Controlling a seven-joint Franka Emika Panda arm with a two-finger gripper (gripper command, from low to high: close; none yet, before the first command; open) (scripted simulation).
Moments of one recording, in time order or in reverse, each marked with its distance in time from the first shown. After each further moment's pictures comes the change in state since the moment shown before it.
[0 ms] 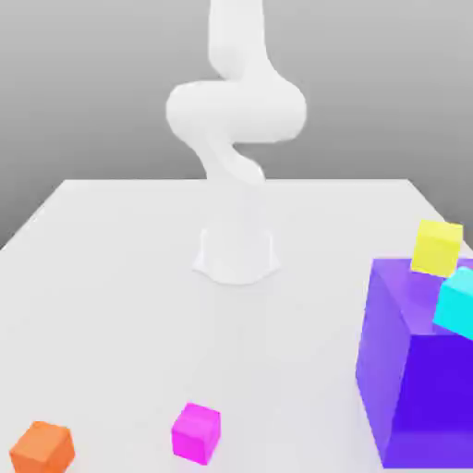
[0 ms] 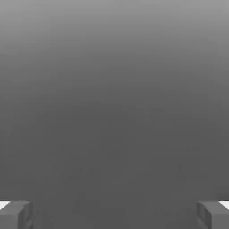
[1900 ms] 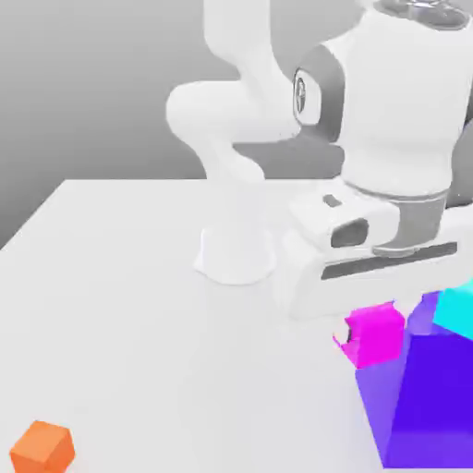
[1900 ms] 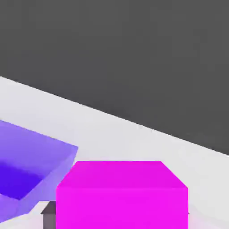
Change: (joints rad) arm 0.132 0.701 0.242 0.131 0.013 -0.156 -0.225
